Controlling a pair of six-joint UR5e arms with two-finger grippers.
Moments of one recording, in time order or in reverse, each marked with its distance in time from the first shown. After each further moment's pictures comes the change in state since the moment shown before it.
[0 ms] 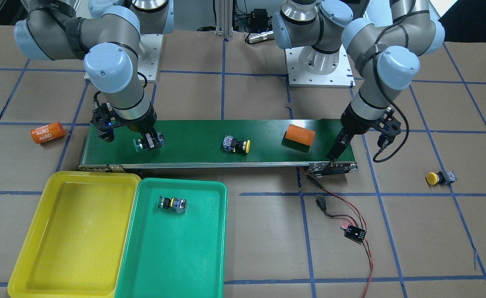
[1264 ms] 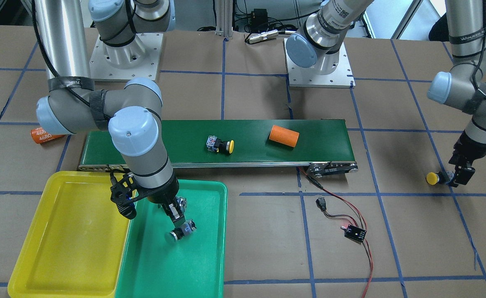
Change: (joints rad) left arm 0.527 -0.390 0.117 0.519 0.023 0.332; right arm 0.070 0.360 -0.289 -0.364 0.011 -0.074
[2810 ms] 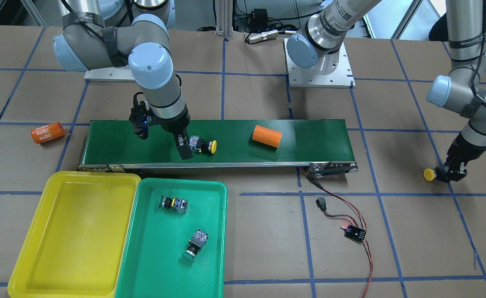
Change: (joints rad) left arm 0.014 -0.011 -0.008 -0.043 0.015 0.001; right arm 0.074 -0.311 0.335 0.191 0.036 0.355
